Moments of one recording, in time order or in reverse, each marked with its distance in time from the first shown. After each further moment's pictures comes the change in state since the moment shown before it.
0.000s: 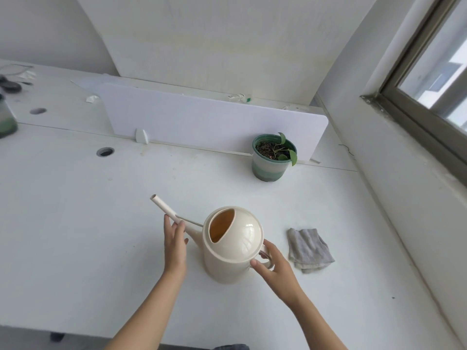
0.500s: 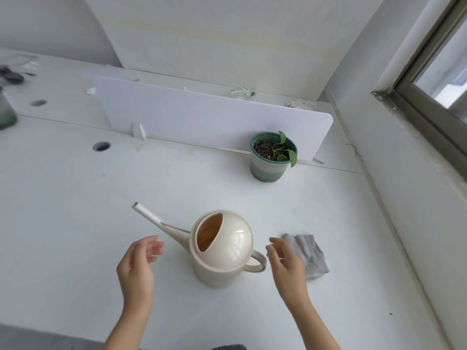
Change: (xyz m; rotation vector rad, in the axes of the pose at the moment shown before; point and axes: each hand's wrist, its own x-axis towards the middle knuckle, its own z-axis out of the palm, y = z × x) left_hand -0.046 0.023 -0.012 0.090 0.295 0.260; right_hand 0.010 -0.015 -0.034 0.070 0.283 0.036
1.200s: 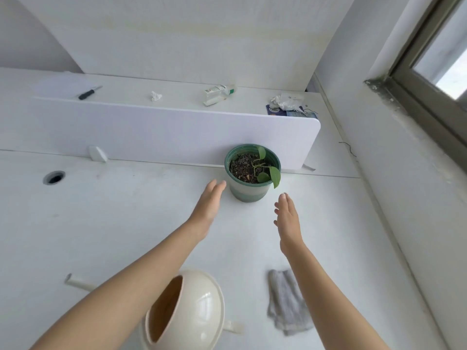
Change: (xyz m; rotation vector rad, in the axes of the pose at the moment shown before) left_hand 0.074 0.031 0.248 0.314 -0.728 -0.240; right_hand 0.195 -0.023 -0.028 0.337 0.060 0.299
